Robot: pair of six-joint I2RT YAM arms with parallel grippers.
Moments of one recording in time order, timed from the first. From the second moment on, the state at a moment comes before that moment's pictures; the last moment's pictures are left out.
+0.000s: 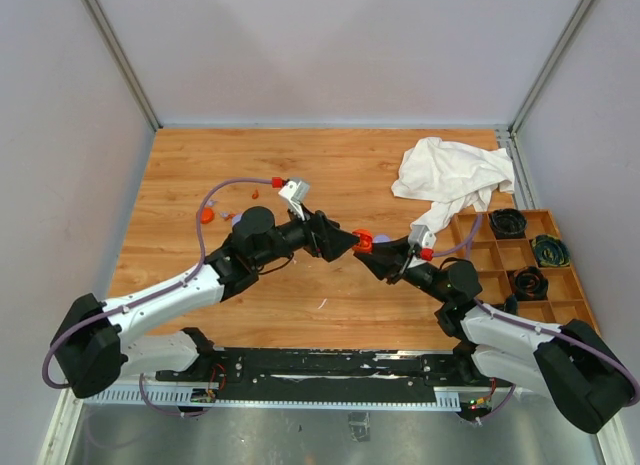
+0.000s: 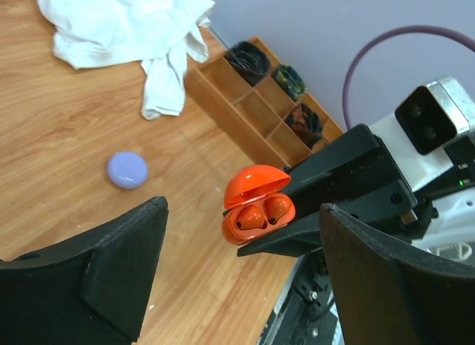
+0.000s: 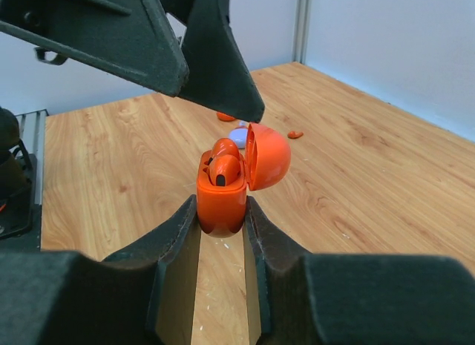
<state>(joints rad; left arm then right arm) -0.84 1.14 0.69 0.39 0.14 -0.59 0.61 1.03 0.12 1.18 -0.45 0.13</state>
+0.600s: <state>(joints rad) -0.77 1.25 0.73 0.46 0.57 -0.64 0.61 1.02 0.19 1.16 -0.61 0.20</state>
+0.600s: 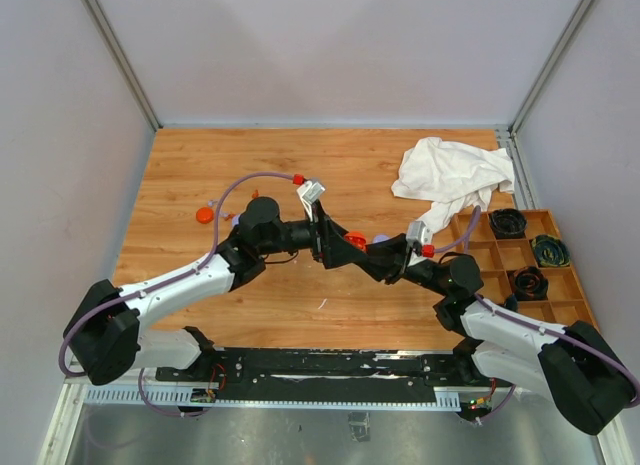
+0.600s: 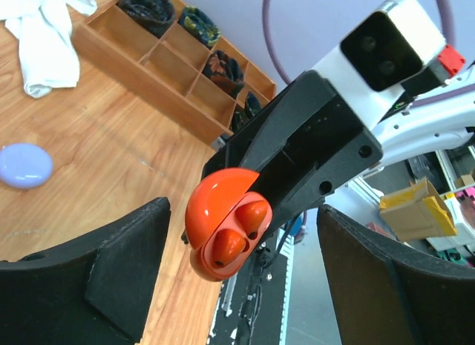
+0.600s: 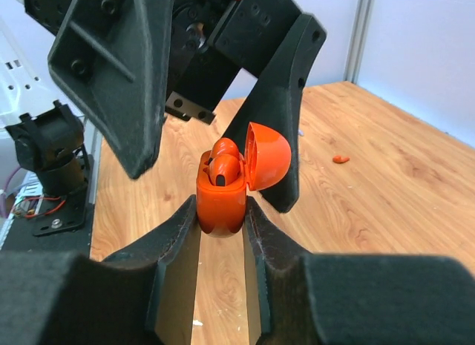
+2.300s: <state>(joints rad) -0.60 1.00 0.70 -0.19 -0.18 -0.62 0.47 0.96 0.36 0.14 -0.53 0.27</state>
